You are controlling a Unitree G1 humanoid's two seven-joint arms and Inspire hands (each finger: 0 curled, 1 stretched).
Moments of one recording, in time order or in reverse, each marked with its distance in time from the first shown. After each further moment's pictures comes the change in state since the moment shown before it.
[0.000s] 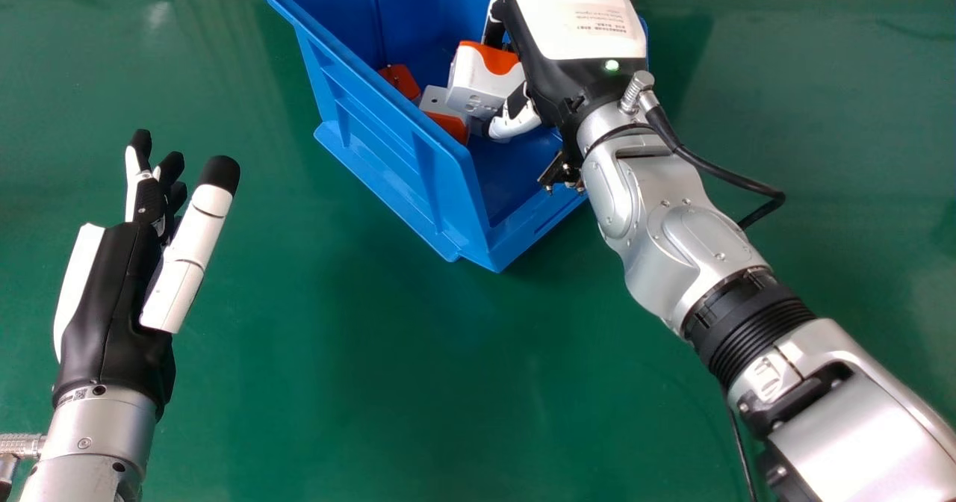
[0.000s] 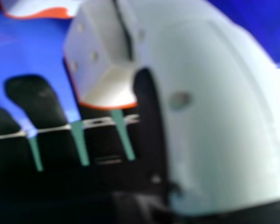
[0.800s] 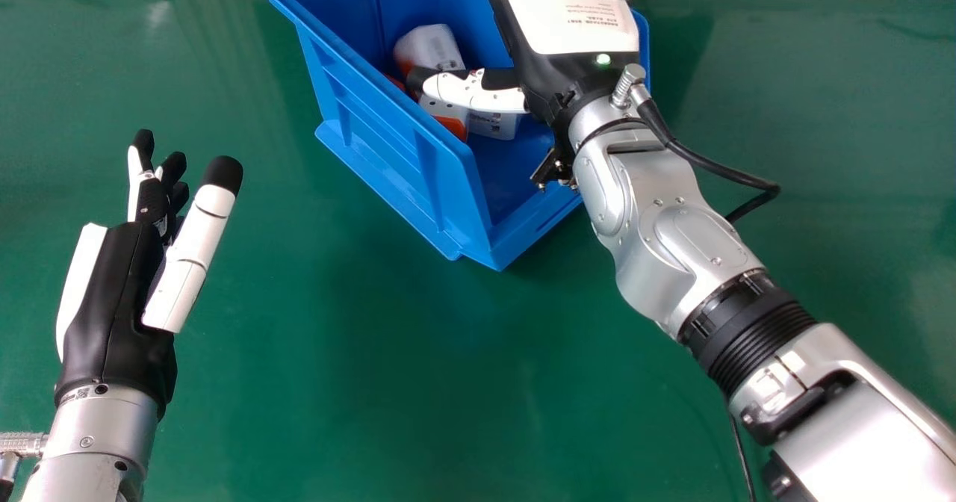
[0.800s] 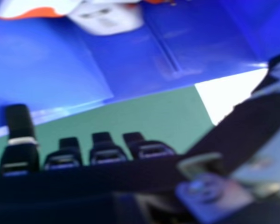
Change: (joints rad) left arm -0.007 0.002 -0.003 0.017 0.002 -0.005 0.000; right arm 0.036 -0.027 0.046 -0.137 0.014 0.059 0.052
